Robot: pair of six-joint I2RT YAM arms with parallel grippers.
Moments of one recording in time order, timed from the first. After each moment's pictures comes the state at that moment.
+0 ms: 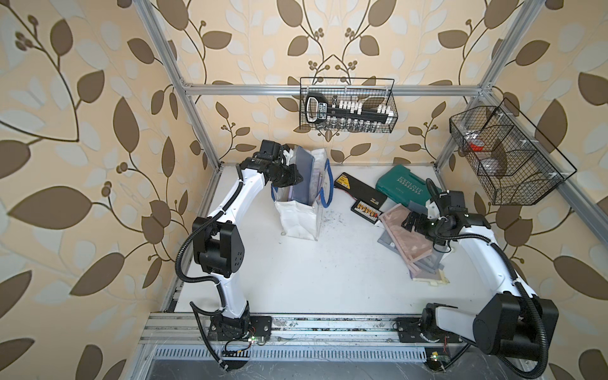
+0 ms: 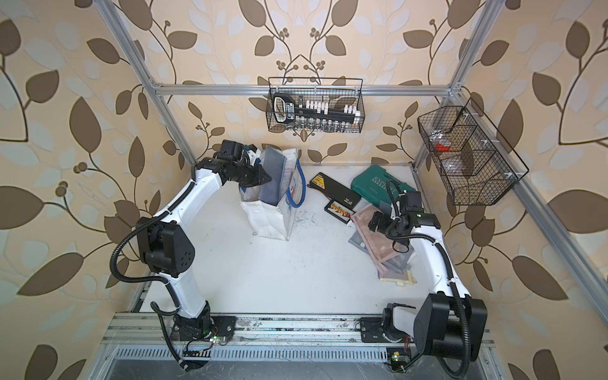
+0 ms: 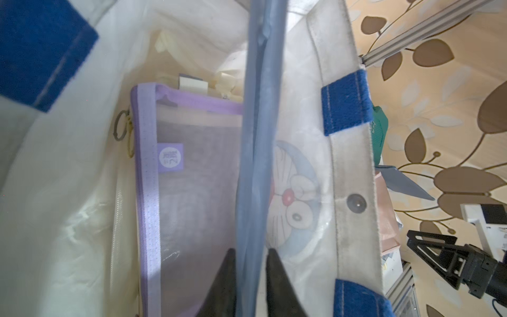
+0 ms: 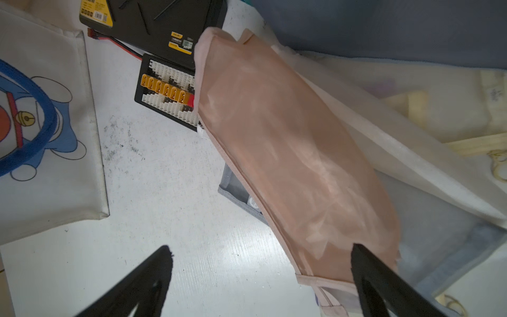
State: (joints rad) left arm -0.20 1.85 1.77 -0.80 0.46 -0.32; right arm -0.15 1.25 0.99 -0.85 -0.19 0.30
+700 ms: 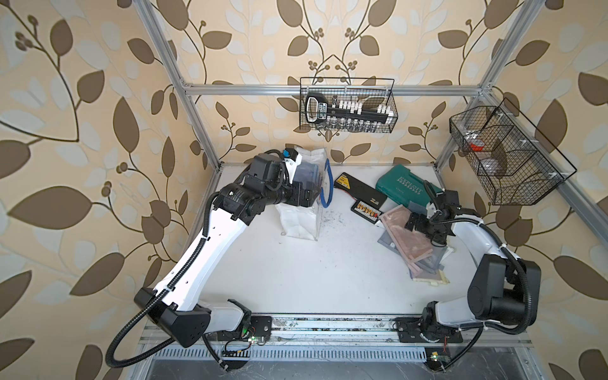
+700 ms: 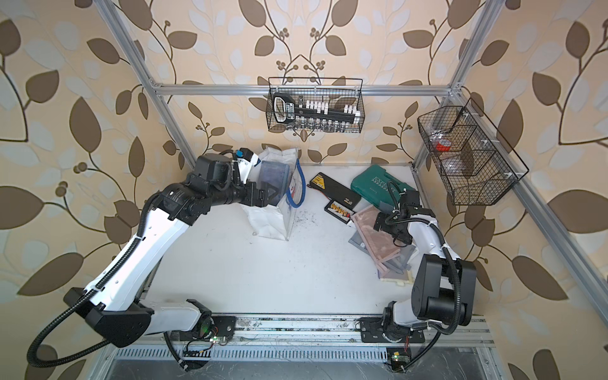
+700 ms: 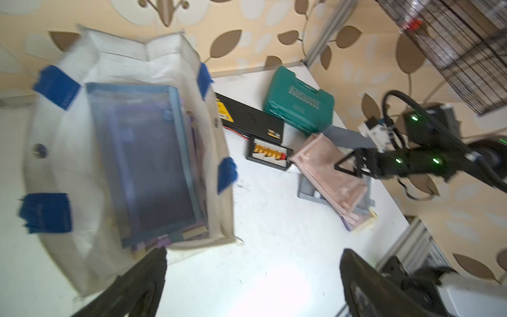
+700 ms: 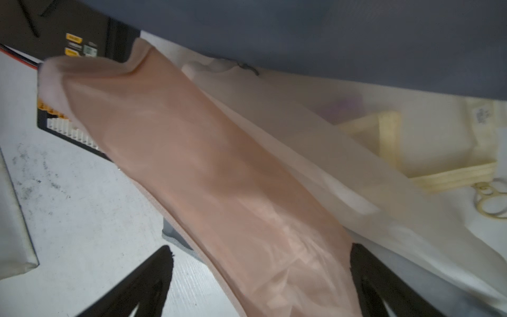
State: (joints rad) left arm -0.48 1.28 1.54 -0.85 0.28 -0.28; right arm -0.22 1.48 0.99 -0.74 -0.13 0.25
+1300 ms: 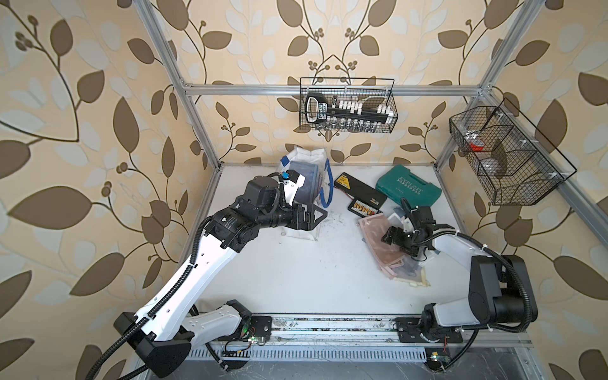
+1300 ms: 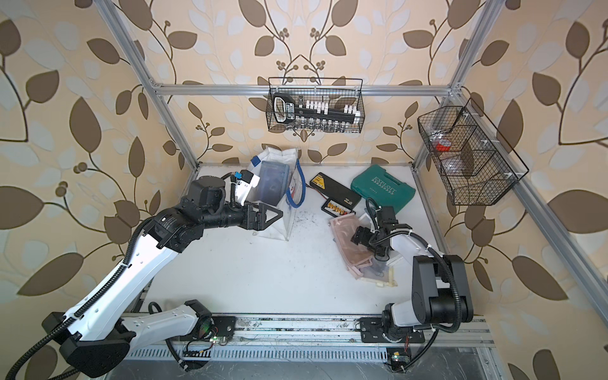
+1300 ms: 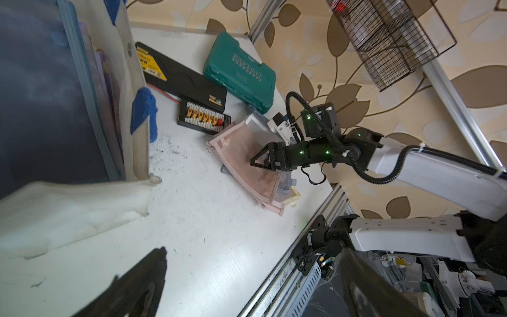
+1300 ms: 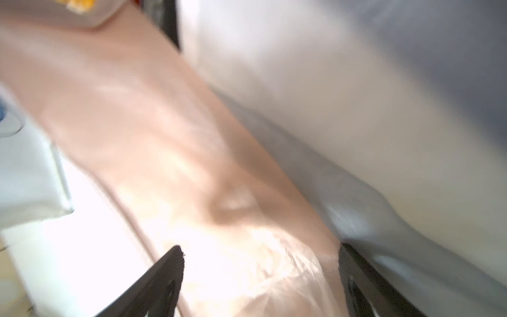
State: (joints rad) left arm -0.54 1.11 1.29 -0.76 0.43 -0.46; right arm 0.06 1.42 0.70 -0.47 -0.31 0.49
